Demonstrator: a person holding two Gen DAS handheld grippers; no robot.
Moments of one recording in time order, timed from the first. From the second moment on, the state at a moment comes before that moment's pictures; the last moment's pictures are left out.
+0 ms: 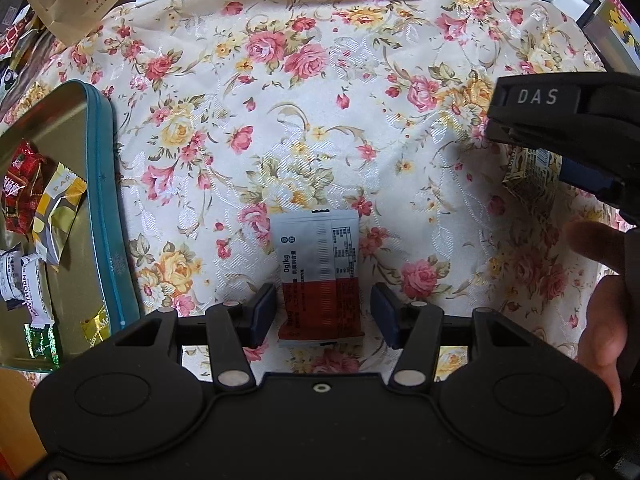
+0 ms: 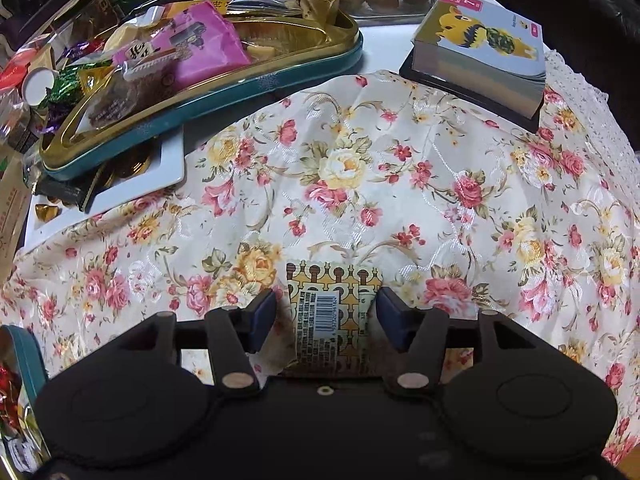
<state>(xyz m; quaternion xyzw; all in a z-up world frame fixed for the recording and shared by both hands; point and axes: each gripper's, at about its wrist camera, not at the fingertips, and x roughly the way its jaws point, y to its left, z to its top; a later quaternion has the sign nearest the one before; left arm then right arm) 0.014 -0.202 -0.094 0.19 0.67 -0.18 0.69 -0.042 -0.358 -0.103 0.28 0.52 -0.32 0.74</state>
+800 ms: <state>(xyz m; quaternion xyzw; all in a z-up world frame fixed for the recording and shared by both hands) 0.015 -0.202 -0.094 0.19 0.67 -0.18 0.69 -0.048 -0.370 -0.102 0.32 0.52 -0.31 0.73</state>
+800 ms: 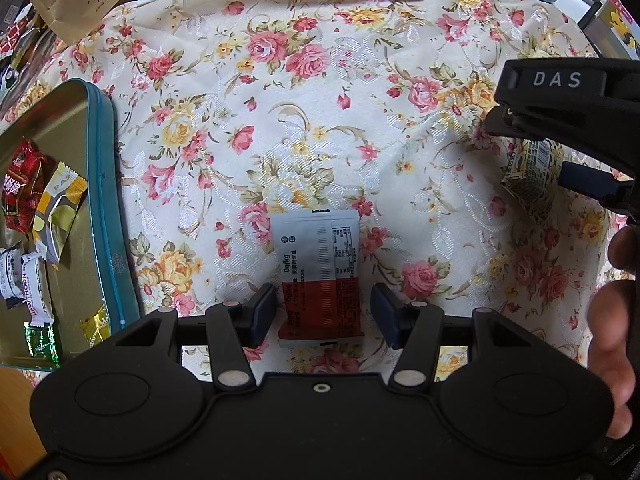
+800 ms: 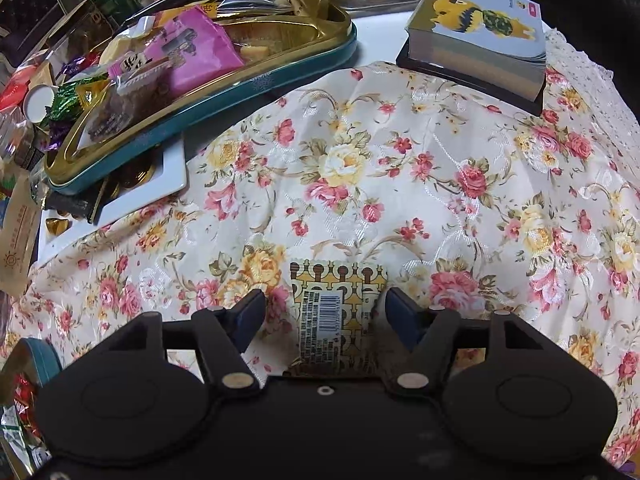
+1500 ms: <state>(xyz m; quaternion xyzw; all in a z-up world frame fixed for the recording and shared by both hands) 0.019 -0.190 -0.076 0.18 0.65 -0.19 0.71 -0.053 -0.369 -0.078 0.32 0.53 -0.29 0.73</state>
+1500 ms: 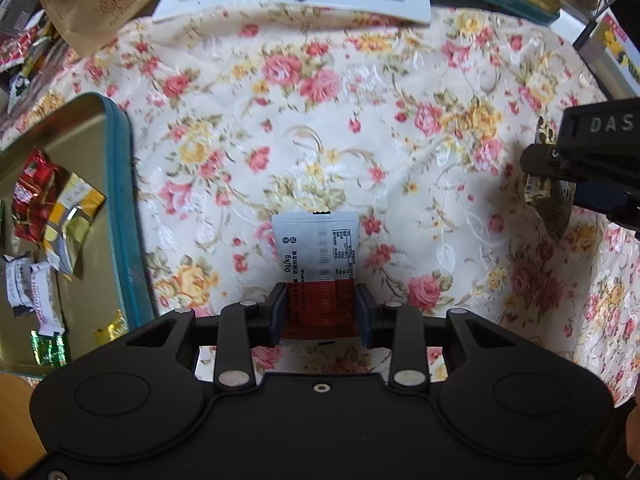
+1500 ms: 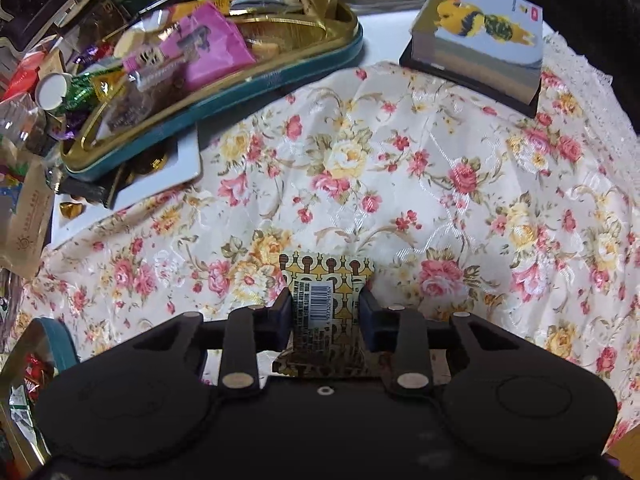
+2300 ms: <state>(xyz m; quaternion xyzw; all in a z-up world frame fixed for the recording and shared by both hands) 0.065 -0.035 0.030 0.07 0.57 -0.09 0.81 -0.016 -0.250 0.021 0.29 0.47 -0.14 0.82</state>
